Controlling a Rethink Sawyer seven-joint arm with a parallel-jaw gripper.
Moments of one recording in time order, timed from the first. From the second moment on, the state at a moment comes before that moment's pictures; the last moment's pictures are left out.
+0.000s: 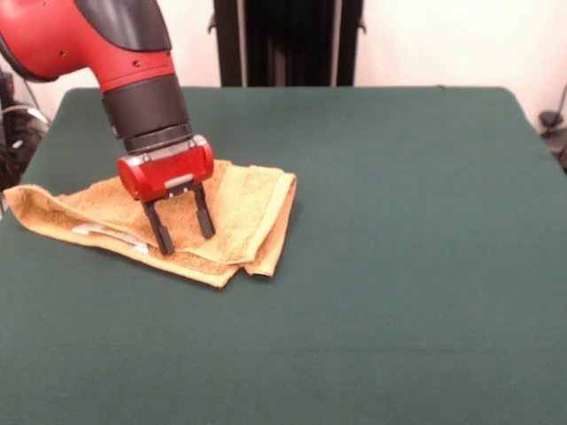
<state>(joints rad) -1.05 -0.27 0.64 1.72 -0.56 0.13 0.75</state>
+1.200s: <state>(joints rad) -1.07 -0.24 0.68 1.72 -0.56 0.15 0.75</state>
